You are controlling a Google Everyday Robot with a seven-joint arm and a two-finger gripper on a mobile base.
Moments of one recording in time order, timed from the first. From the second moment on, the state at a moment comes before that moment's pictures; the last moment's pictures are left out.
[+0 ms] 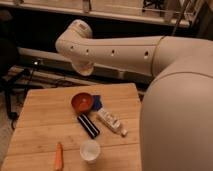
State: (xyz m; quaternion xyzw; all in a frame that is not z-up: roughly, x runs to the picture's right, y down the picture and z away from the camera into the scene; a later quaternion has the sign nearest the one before) arm -0.097 -0.087 0.702 -0.11 0.09 0.64 0.76
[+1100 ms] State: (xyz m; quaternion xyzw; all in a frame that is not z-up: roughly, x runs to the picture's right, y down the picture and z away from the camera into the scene) arm -0.138 -0.078 0.719 -0.14 0.09 0.58 0.79
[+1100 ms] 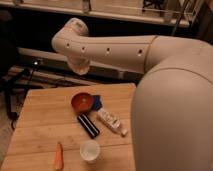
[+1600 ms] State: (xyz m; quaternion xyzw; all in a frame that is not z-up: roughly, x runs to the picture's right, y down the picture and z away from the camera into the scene) arm -0.184 -0.010 0.771 -0.20 0.14 0.51 0.82
